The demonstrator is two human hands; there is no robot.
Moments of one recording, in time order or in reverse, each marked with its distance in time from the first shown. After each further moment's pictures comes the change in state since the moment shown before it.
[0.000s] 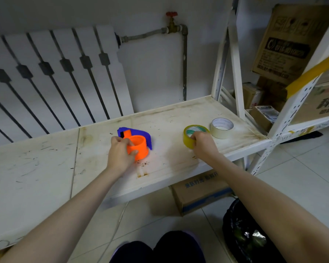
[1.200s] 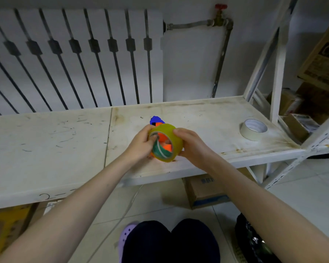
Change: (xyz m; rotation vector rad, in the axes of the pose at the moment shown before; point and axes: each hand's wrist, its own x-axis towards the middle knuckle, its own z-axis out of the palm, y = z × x) left_hand -0.038 -0.027 -0.044 -0.580 -0.141 0.091; right_hand -0.073 -0.140 -0.001 1.181 -0.643 0.008
